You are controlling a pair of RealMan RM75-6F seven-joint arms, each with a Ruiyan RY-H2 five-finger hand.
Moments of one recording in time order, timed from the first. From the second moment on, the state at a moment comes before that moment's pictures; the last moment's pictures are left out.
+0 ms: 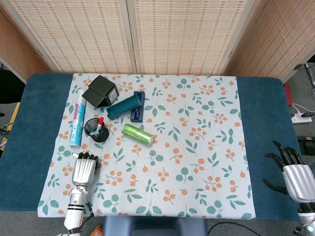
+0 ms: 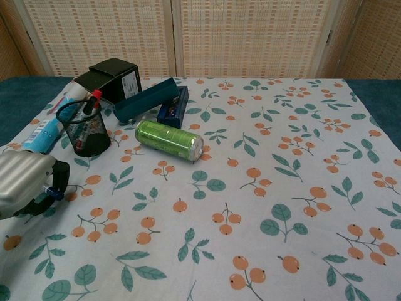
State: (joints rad) left arm -0.32 -1.89 -0.09 -1.12 1.35 1.39 0.58; right arm 0.04 -1.01 0.01 -1.71 -1.58 1.51 -0.01
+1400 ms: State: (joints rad) left arm -0.59 -1.31 -0.45 -1.69 0.99 0.95 -0.11; right arm 0.04 -1.02 0.02 -1.70 -1.57 1.50 0.00
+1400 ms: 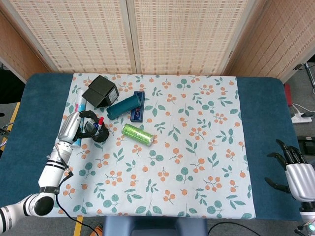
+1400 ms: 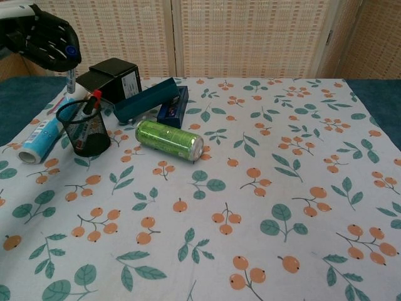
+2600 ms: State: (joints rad) left arm -0.53 -1.26 -0.22 -1.74 1.17 1.28 0.23; right arm 0.04 -1.01 0.01 -1.70 -1.59 1.51 0.02
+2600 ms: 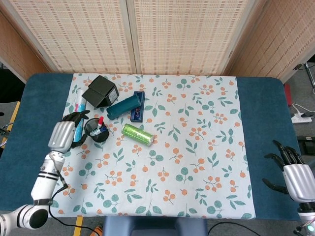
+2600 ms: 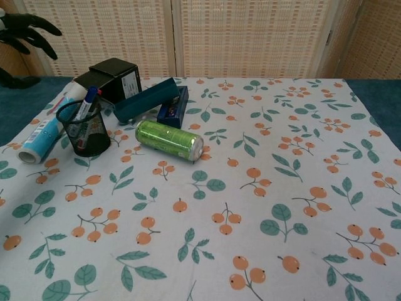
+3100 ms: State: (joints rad) left arm -0.18 -1.32 0.03 -1.45 1.43 1.65 0.37; right arm 0.04 -1.01 0.00 -1.72 -1.61 1.51 -0.01
